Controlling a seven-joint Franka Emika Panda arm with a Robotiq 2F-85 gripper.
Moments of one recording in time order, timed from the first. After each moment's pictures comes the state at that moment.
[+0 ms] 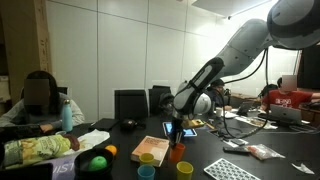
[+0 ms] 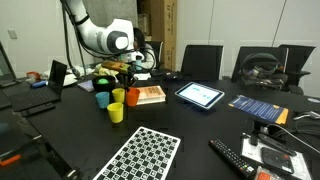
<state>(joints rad) 0.08 0.56 0.15 -2.00 0.02 2.65 -0.05</state>
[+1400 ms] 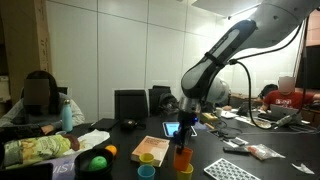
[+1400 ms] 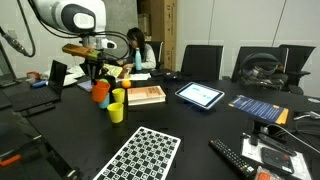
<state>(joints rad) 0.10 0.19 0.27 -2.35 0.27 2.54 -0.31</state>
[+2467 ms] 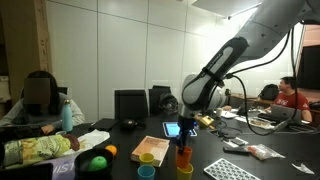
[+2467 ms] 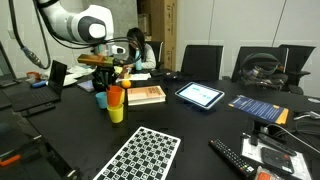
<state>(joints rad) 0.10 0.31 0.21 -2.29 0.06 2.63 -0.30</state>
